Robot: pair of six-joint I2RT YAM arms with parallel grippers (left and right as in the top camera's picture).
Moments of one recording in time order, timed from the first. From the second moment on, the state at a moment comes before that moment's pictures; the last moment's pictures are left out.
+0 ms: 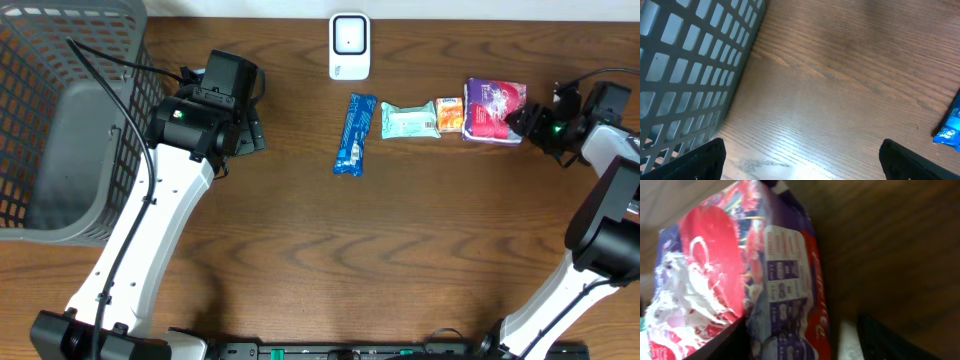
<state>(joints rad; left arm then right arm) -0.30 1.54 1.51 -1.16 -0.35 -0.51 -0.44 2.14 1.41 -0.34 -0.53 0.09</state>
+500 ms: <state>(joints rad) -0.30 1.54 1.51 -1.16 -0.35 -0.51 -0.47 2.15 1.42 -0.35 -0.71 0.07</state>
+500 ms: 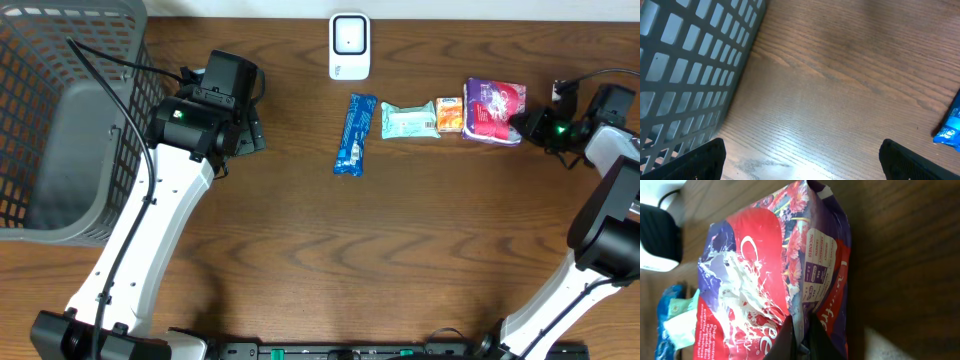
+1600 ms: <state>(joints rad) -0.30 1.54 1.51 -1.16 -0.35 -0.51 -0.46 1.88 1.41 -0.52 -0.42 0.10</state>
